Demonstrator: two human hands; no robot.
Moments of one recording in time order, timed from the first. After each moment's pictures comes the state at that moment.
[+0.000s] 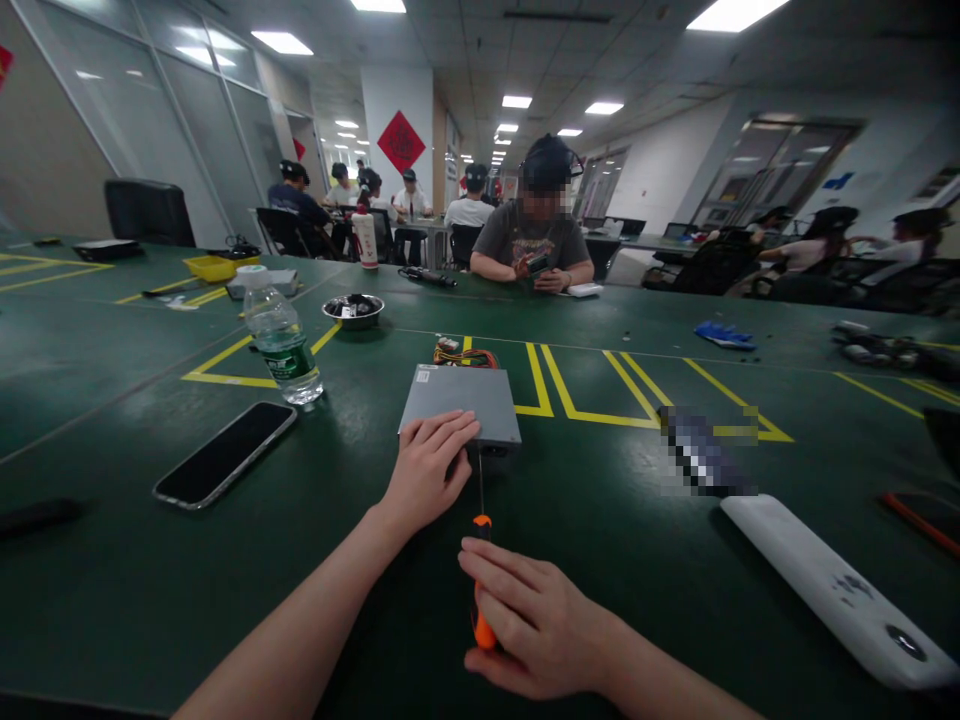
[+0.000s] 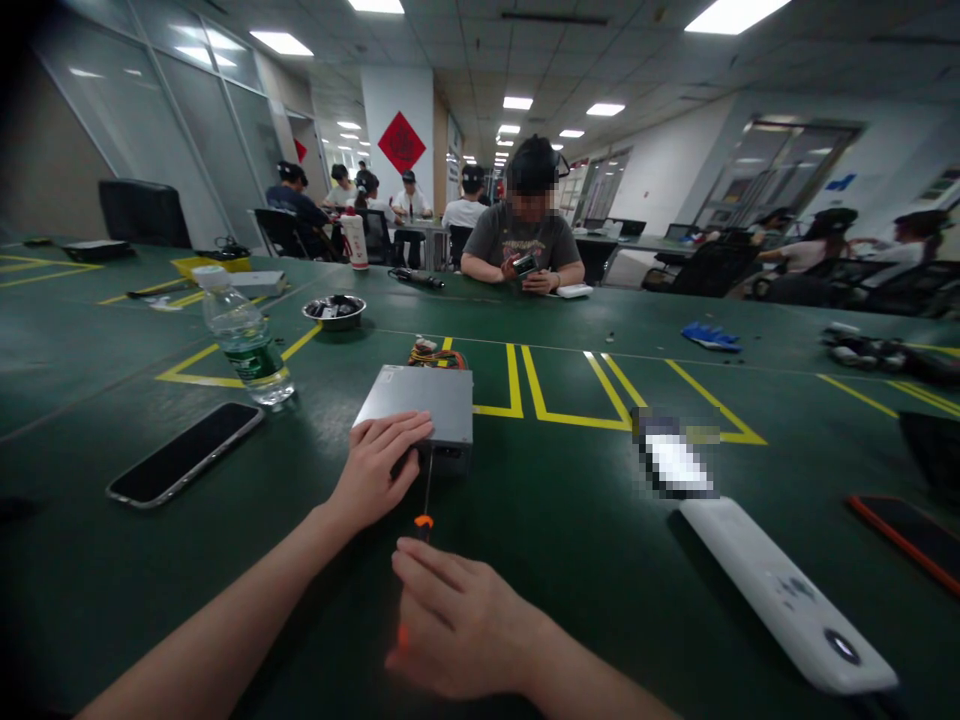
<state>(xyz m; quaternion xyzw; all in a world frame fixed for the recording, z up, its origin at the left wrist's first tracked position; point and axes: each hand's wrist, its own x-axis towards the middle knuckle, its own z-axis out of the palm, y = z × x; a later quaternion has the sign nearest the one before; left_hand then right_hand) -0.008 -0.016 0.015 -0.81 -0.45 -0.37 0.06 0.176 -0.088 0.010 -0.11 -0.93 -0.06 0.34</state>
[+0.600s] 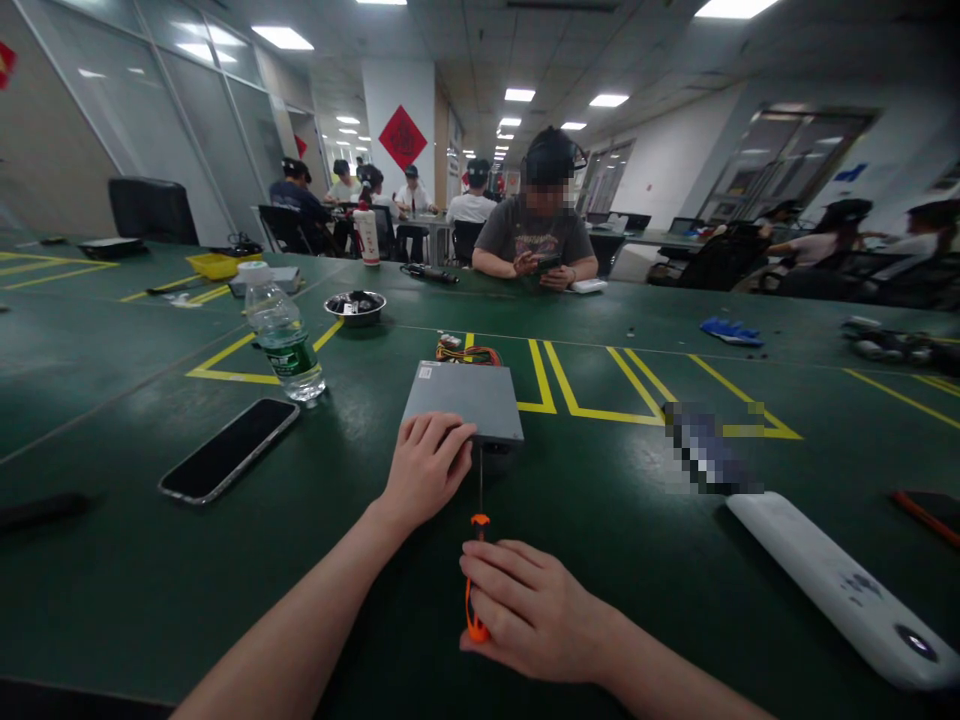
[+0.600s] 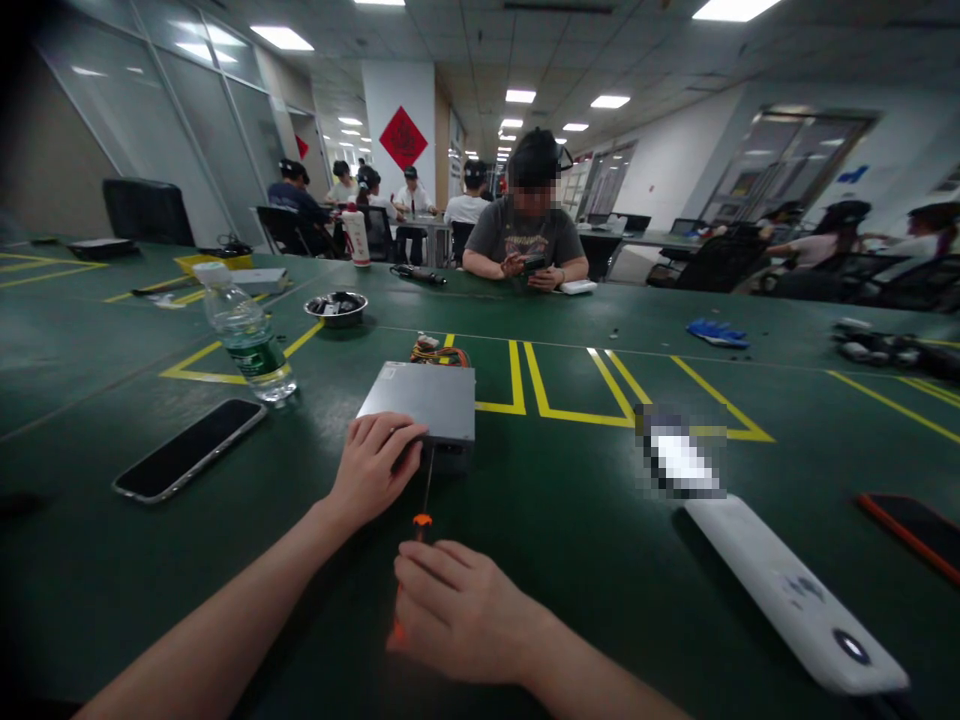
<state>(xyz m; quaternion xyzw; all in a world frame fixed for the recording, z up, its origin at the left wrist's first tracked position) -0.009 -0.014 0.011 -0.79 -0.45 -0.39 0.17 0.172 -0.086 0.004 -0.12 -0.93 -0.11 0.33</state>
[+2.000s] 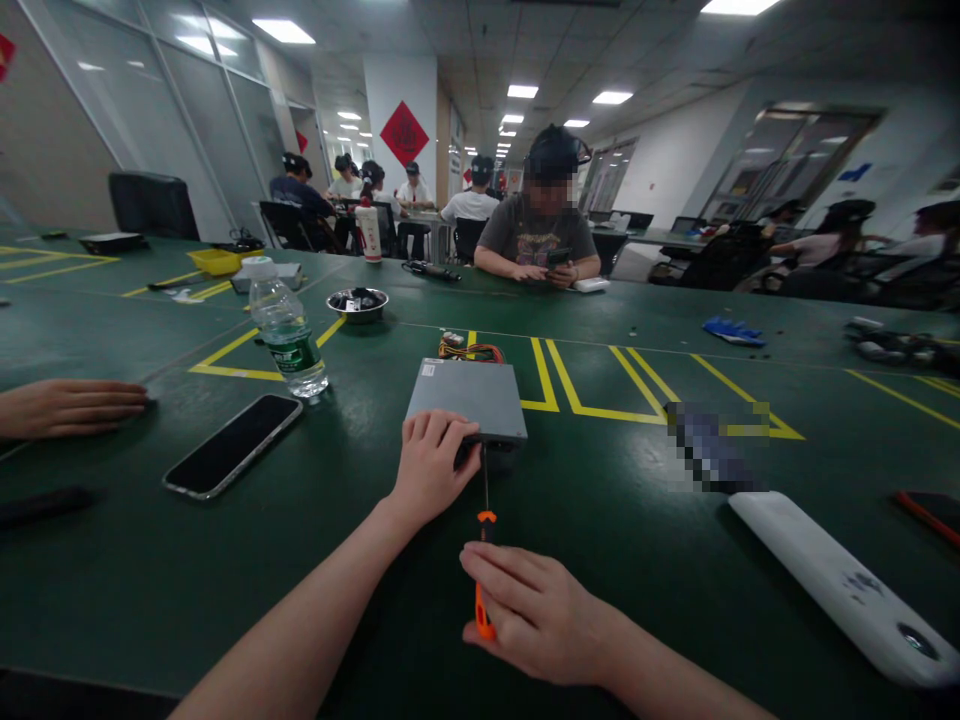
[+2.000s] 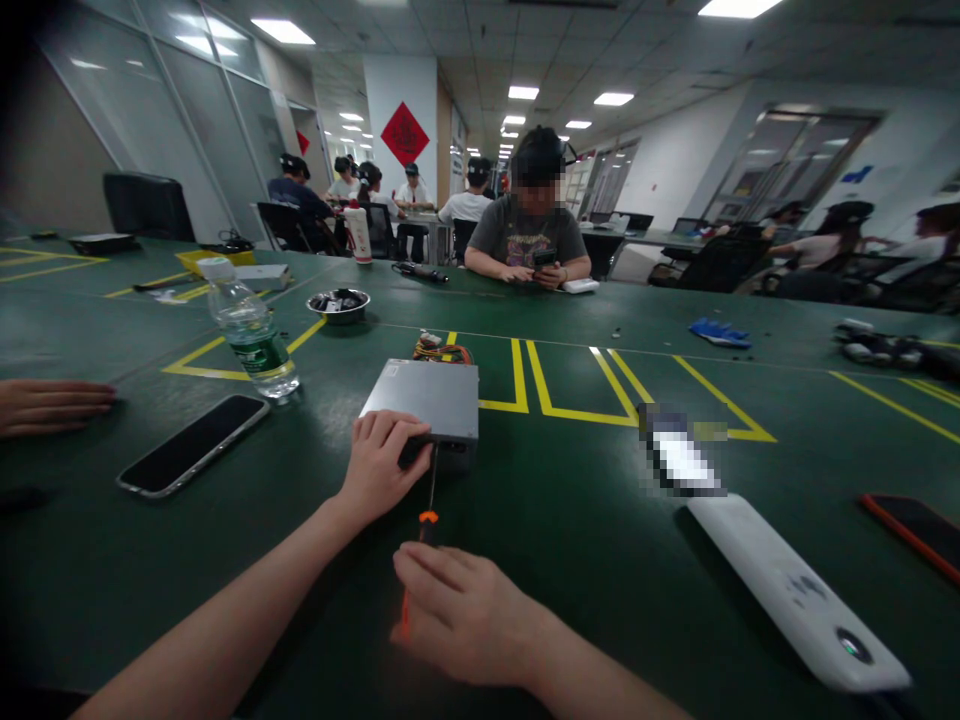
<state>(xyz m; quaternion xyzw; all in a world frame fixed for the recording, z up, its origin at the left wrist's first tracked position) -0.005 -0.012 0.006 -0.76 -0.48 -0.40 0.14 0.172 -0.088 0.001 -0.12 -0.93 -0.08 0.33</state>
